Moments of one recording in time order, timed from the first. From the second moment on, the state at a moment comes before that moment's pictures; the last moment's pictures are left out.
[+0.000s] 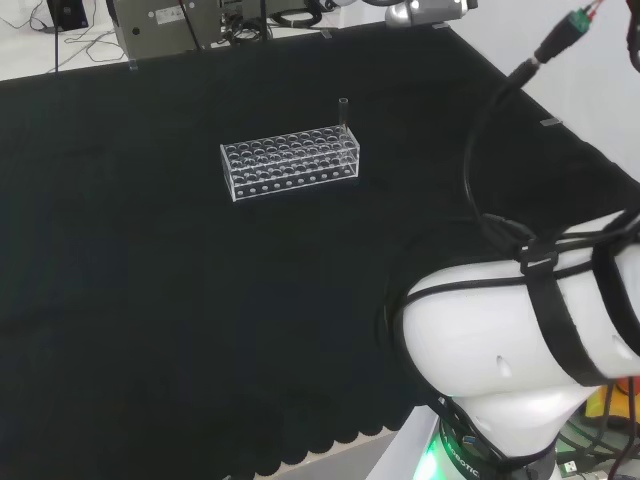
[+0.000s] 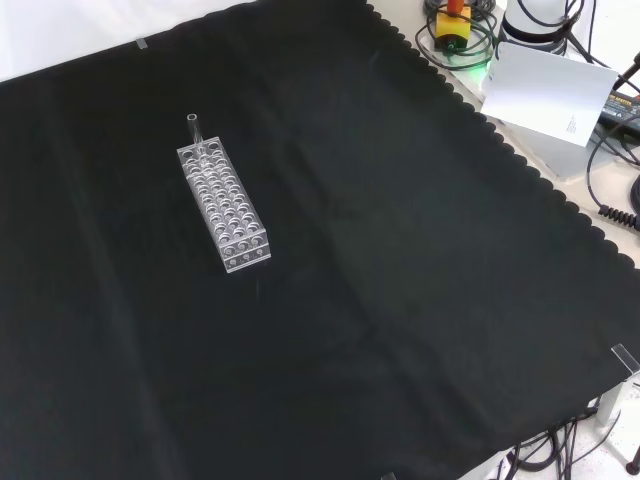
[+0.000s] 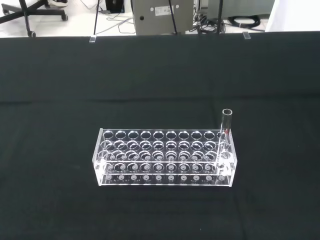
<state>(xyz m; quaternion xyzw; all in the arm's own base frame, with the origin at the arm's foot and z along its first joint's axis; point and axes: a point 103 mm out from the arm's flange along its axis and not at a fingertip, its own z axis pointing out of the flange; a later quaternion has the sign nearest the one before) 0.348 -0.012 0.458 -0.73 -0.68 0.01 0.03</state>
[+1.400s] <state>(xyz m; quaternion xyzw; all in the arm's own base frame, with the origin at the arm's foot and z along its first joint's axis) 0.504 -0.050 0.337 -0.72 -0.67 0.11 0.13</state>
